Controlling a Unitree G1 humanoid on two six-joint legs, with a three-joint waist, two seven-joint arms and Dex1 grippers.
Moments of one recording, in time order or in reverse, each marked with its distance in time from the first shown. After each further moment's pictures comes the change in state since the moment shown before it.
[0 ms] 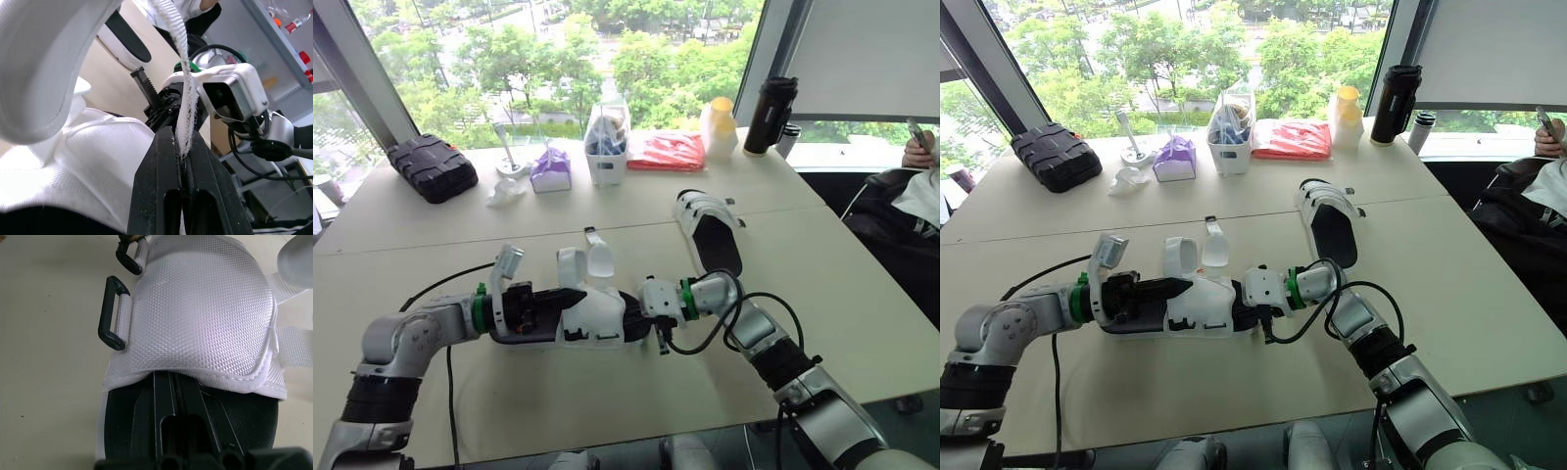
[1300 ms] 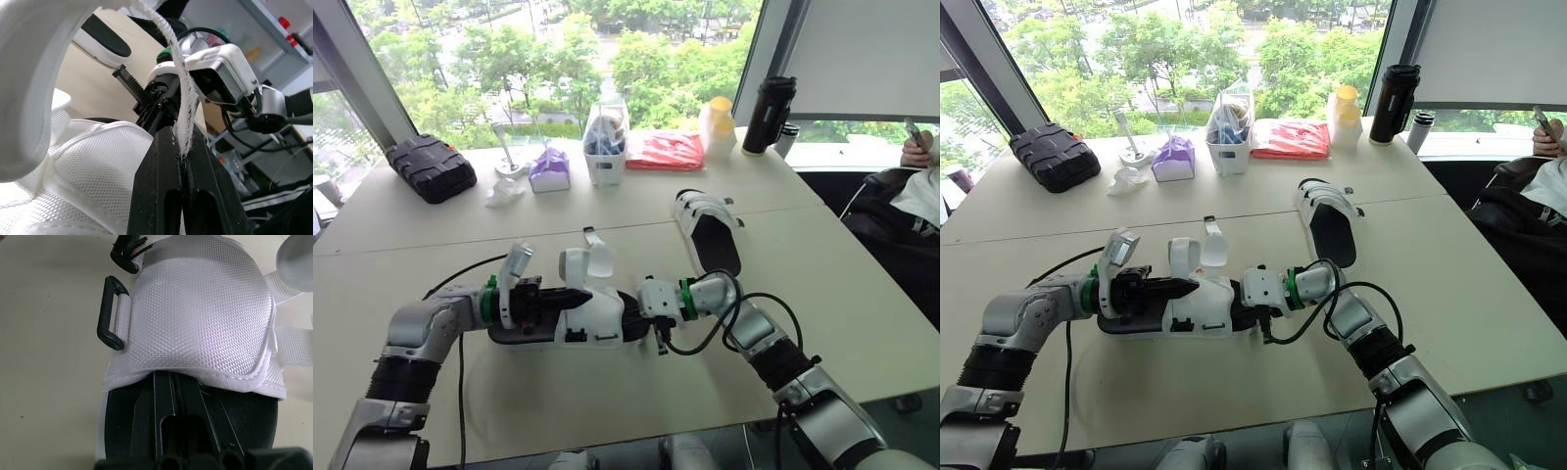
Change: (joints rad) left arm -0.039 0.003 -0.056 0.067 0.184 -0.185 -0.272; right arm 0.001 -0.001 0.007 -0.005 -0.001 0.003 -0.004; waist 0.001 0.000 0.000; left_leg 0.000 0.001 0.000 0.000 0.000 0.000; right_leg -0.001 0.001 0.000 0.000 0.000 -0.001
